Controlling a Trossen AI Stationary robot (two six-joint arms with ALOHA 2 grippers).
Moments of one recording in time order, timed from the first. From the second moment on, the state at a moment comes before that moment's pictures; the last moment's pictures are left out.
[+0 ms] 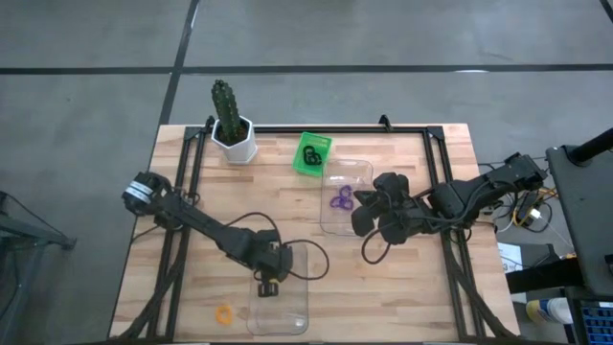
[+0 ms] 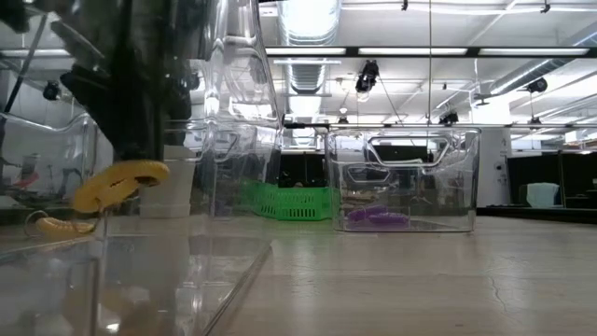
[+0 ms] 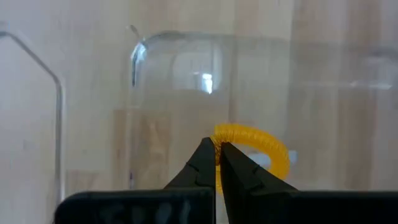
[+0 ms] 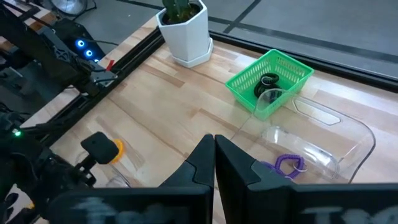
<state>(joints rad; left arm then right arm) -0.45 1.71 1.16 -0.61 -0.06 -0.51 0.41 1.40 1.43 -0.94 0.84 1.14</state>
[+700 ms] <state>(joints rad) -0.45 1.55 1.16 -0.65 -0.03 -0.58 0.41 1.40 1.43 -0.92 0.84 1.14</state>
